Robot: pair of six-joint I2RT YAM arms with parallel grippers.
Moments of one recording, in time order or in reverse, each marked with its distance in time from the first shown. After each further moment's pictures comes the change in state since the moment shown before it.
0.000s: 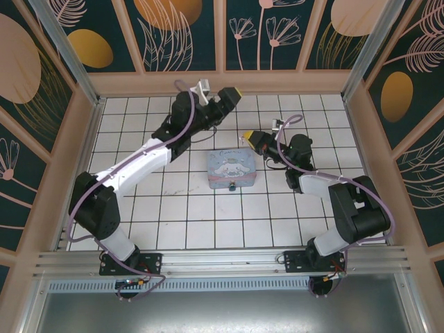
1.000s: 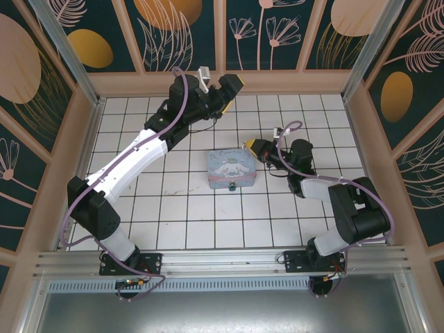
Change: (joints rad) left arm -0.015 -0.002 0.180 -0.241 0.015 -0.053; right arm -0.018 -0.006 -0.070 -0.046 -0.015 -0.044
